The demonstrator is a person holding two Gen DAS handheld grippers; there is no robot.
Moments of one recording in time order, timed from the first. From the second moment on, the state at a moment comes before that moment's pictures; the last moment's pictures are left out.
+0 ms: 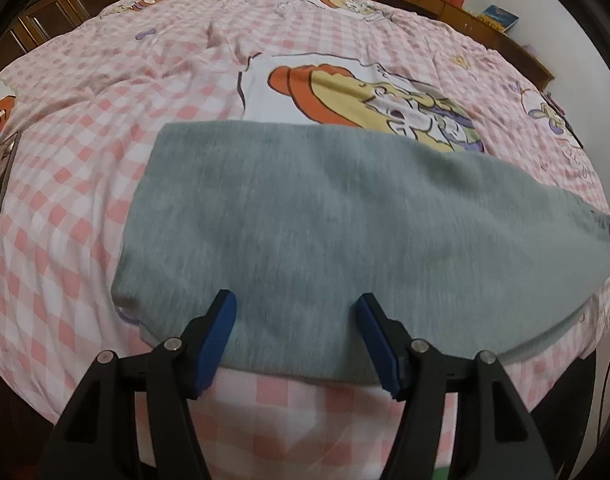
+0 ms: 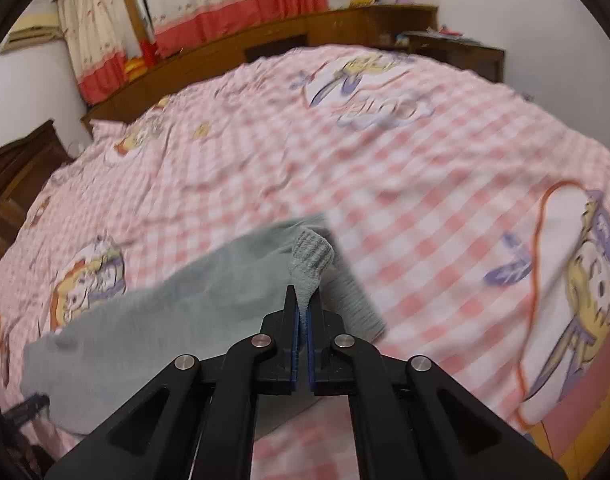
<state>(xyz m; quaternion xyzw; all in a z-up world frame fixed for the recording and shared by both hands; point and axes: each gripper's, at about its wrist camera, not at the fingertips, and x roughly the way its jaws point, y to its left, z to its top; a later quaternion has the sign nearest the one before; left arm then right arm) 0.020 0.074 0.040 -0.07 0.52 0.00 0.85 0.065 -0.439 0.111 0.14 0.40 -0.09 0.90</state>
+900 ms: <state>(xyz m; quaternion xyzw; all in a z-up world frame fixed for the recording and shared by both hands) 0.041 0.082 0.062 -0.09 0.50 -0.03 0.86 0.146 -0.305 0.089 -0.02 0.50 0.08 0.86</state>
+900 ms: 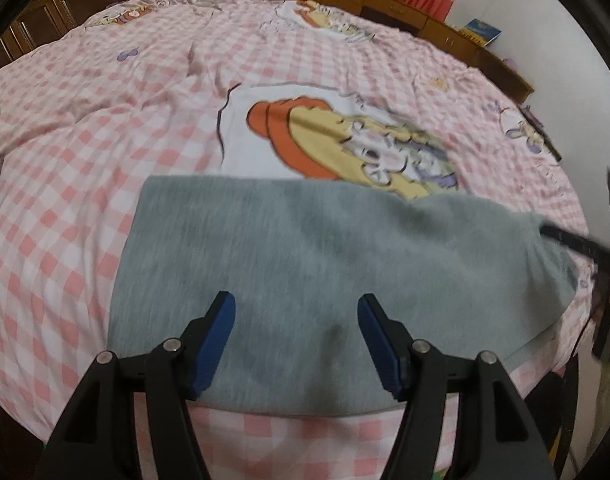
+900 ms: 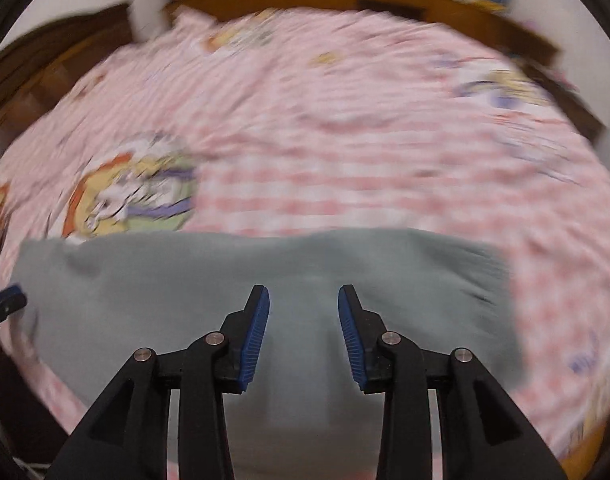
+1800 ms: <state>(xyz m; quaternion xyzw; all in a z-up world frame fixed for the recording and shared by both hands) 0.094 0.040 0.083 -0.09 0.50 -0.10 0.86 0.222 -0.220 0.031 -0.18 0.60 0.27 0.73</state>
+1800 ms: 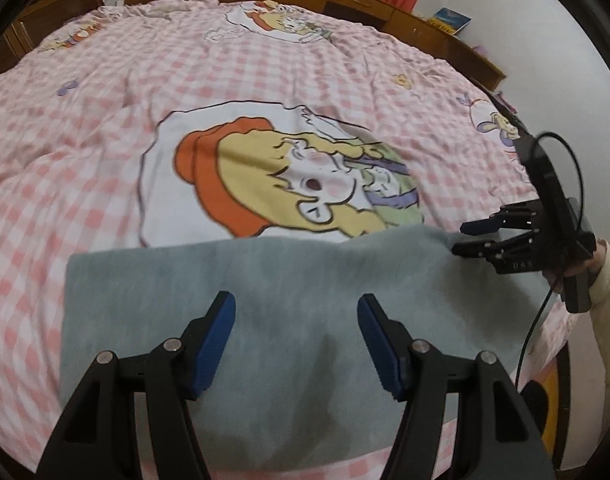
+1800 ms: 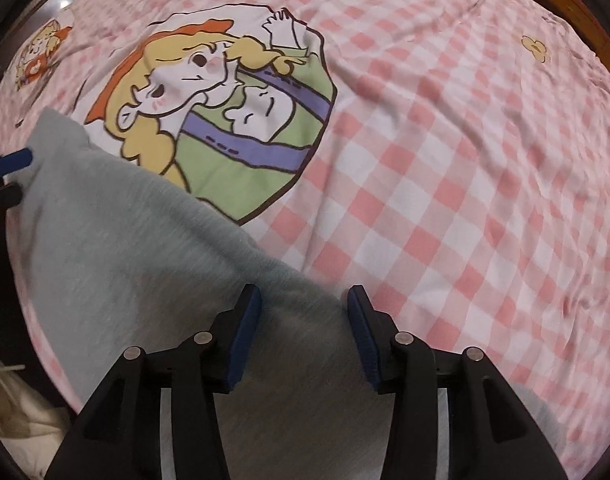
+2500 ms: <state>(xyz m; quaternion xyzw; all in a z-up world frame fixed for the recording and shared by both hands) 0.099 0.044 0.062 -0.09 0.54 -0.07 0.84 0.186 -0.250 0.056 -0.26 0.52 0.33 0.75</state>
